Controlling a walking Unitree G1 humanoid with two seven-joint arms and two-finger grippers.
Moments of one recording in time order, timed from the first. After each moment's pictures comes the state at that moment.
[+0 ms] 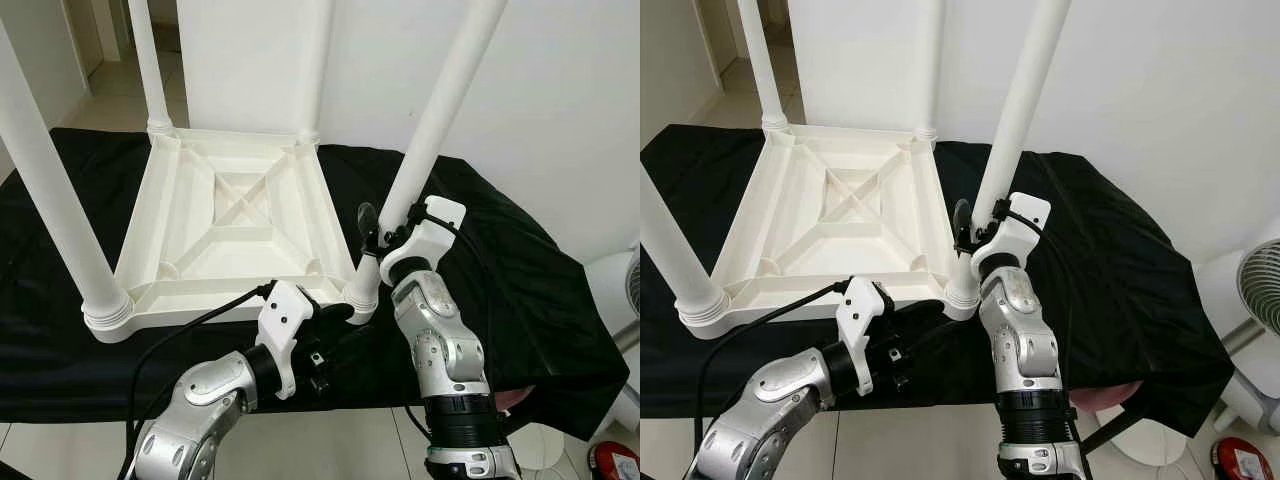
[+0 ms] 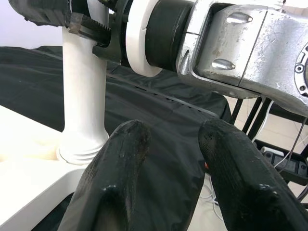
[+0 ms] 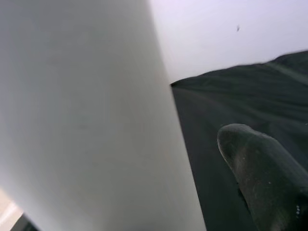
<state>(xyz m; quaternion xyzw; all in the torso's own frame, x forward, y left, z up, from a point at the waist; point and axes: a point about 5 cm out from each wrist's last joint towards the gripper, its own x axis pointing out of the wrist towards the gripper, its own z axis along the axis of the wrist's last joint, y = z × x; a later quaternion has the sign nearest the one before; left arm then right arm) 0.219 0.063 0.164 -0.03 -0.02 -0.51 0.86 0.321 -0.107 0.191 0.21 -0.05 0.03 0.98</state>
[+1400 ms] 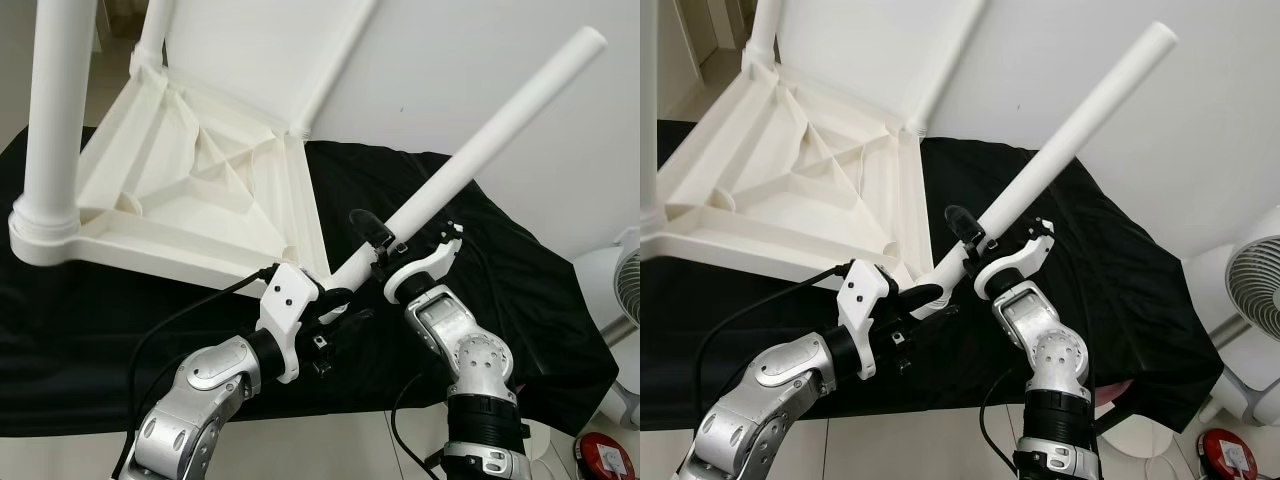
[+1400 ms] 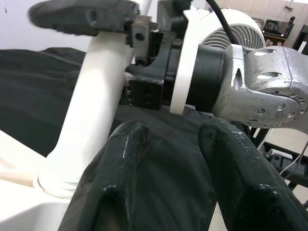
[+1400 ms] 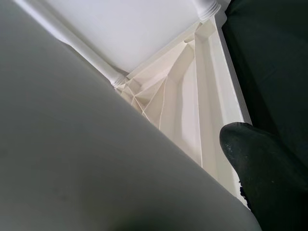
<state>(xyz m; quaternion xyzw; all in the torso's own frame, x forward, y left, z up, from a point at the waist) 0.224 0.061 0.181 -0.01 -0.02 -0.49 0.87 0.313 -0.123 0.171 0.57 0.04 0.19 0.80</state>
